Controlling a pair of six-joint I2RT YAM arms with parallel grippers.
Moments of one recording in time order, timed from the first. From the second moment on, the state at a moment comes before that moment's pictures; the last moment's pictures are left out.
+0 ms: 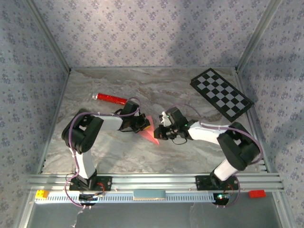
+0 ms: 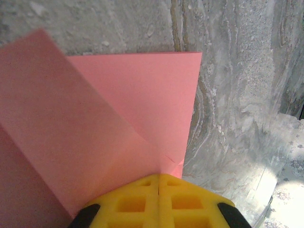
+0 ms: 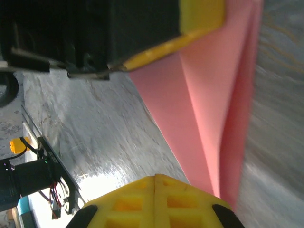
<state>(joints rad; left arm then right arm) -0.58 1.84 0.87 0.06 0.45 -1.04 0.70 1.60 0.76 -0.03 -0.55 0.70</state>
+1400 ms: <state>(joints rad) -0.58 1.83 0.85 0.07 0.46 -1.04 0.72 1.41 0.54 0.01 -0.53 0.80</state>
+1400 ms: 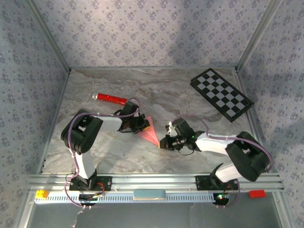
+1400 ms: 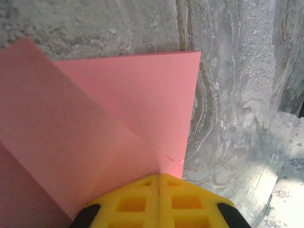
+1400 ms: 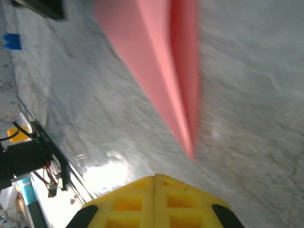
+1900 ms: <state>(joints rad) -0.58 1.83 0.85 0.07 0.46 -1.04 0.71 1.70 0.84 -0.06 -0.51 0.77</state>
